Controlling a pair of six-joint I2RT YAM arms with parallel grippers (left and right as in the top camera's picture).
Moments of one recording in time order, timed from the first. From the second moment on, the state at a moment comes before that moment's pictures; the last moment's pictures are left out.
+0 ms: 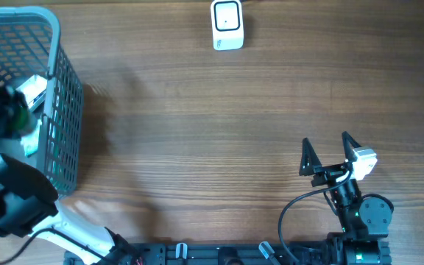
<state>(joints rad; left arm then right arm) 0.64 1.95 1.95 -1.52 0.06 -0.80 -0.02 0.02 0.01 0.01 -0.23 0.18</state>
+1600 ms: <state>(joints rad) -0.73 1.75 1.97 -1.19 -0.22 0.00 -0.02 0.02 0.01 0.01 -0.23 0.18</state>
